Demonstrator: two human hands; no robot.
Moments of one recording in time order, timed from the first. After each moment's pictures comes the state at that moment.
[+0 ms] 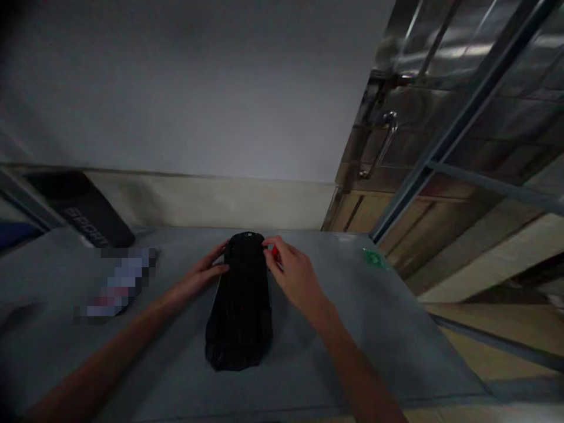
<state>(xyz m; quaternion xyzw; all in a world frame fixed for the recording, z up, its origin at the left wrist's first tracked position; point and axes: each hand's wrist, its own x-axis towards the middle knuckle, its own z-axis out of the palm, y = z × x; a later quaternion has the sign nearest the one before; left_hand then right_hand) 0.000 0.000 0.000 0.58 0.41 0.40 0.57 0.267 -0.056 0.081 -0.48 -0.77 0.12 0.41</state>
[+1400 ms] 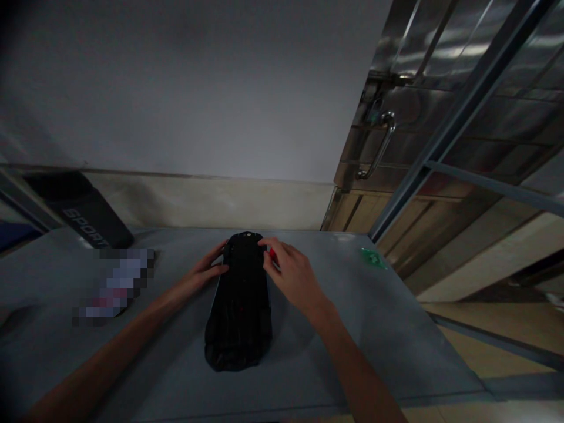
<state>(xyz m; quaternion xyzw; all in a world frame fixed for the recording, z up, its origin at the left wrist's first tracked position) 0.000 -0.004 0.003 0.59 0.42 0.40 0.56 0.267 -0.060 0.083 -0.46 -0.79 0.10 0.40</state>
